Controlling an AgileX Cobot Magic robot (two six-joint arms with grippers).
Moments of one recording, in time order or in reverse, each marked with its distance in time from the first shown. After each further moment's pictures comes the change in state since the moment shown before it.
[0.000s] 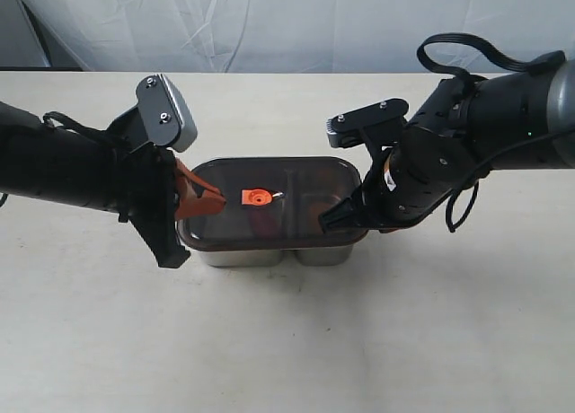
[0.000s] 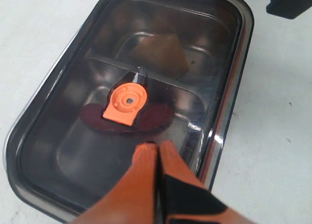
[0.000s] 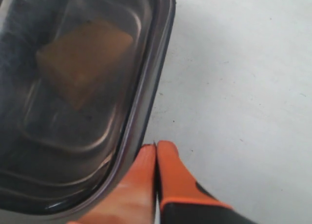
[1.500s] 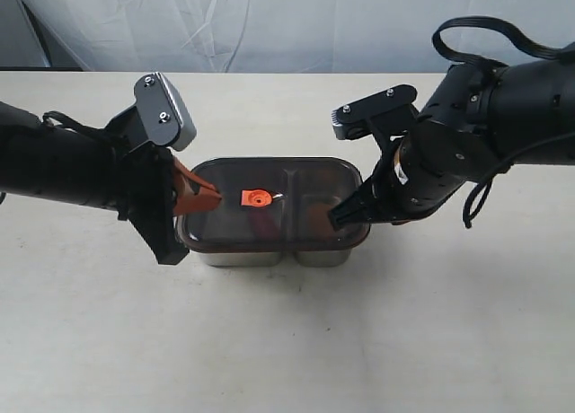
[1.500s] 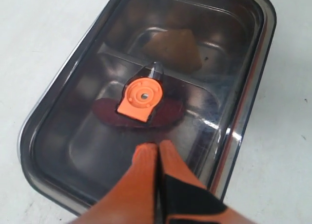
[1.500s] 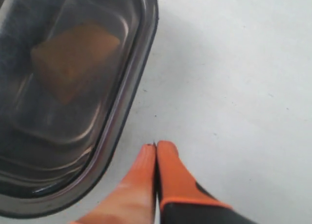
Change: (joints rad) left arm 0.000 0.000 0.000 0.006 -0.037 -0.002; right arm 0.006 -0.064 0.004 -0.080 0.067 0.018
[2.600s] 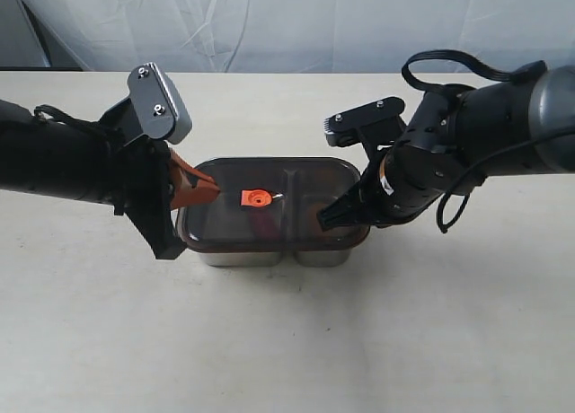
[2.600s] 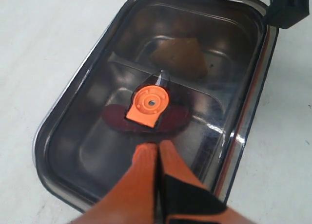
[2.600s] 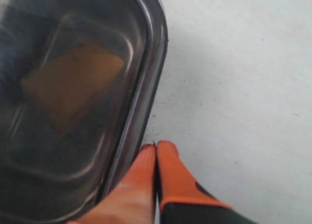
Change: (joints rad) left arm 0.000 -0.030 0.000 0.002 -0.009 -0.002; right arm -0.004 0.095 0.000 -0.081 -0.123 0.118
